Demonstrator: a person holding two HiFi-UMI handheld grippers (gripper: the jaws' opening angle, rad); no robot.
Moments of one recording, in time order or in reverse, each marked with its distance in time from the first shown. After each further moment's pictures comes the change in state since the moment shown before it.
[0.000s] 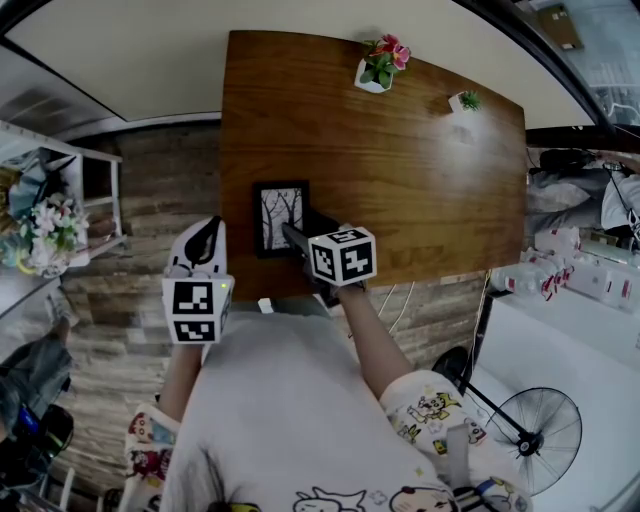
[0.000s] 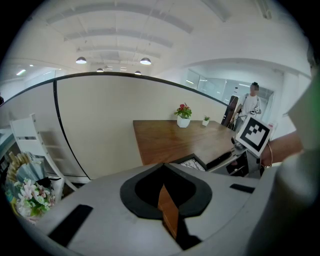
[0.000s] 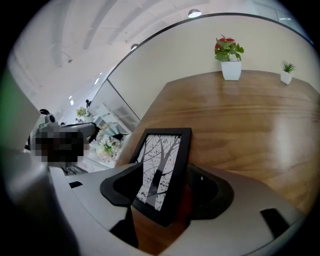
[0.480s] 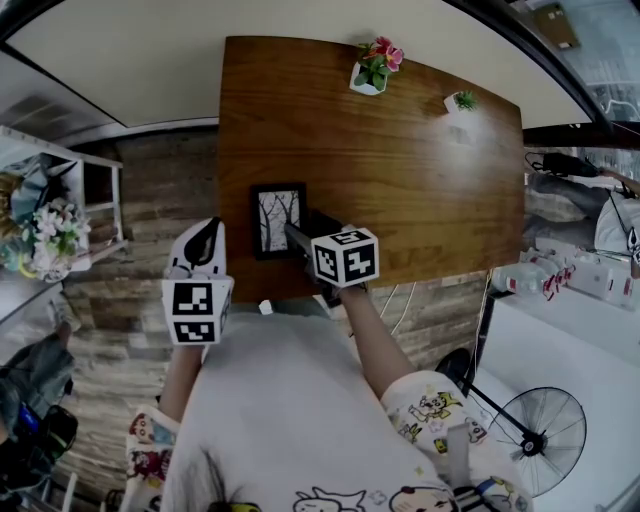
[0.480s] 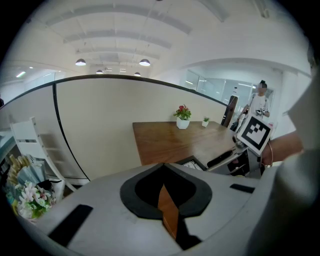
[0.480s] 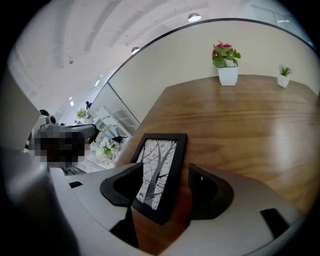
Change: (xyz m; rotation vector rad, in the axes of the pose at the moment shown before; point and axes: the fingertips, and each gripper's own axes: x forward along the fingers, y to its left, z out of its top) left arm 0.000 -0.001 0.007 0.010 -0.009 0.005; right arm -0.008 -0.006 0.008 -0.004 -0.034 -0.008
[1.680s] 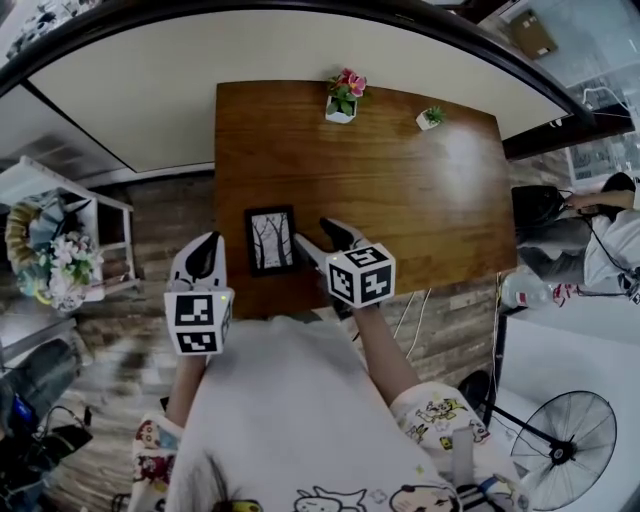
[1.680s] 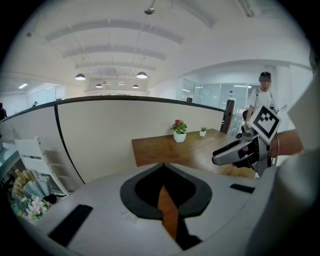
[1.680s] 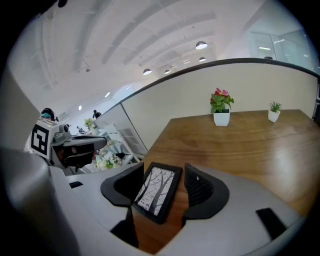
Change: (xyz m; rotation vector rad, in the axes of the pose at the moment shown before) left arm -0.031 -0.021 0.044 0.069 -0.122 0.036; right arm -0.085 0.007 0.054 -0.105 -0.264 0.001
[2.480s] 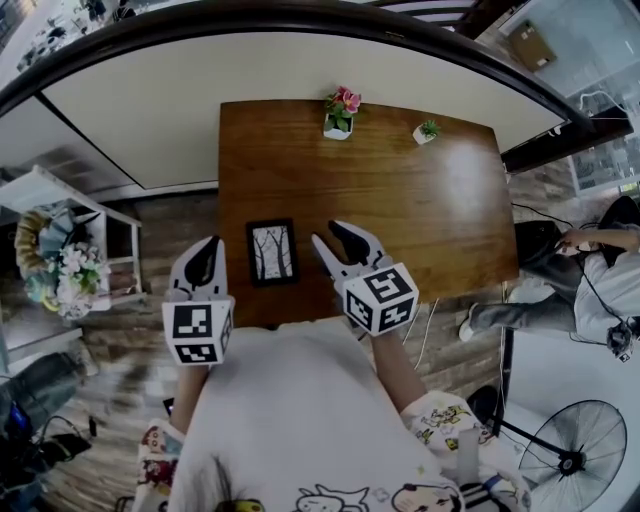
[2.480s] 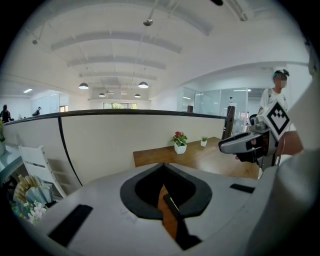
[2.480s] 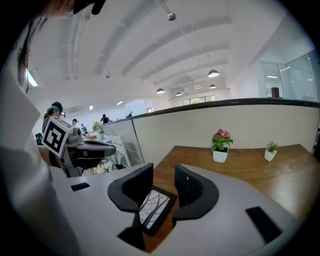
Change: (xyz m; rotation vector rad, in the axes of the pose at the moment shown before) left arm -0.023 -0.006 0.039 0.012 -0.096 0.039; right arm -0.065 0.018 0.064 -0.197 -0.254 0.007
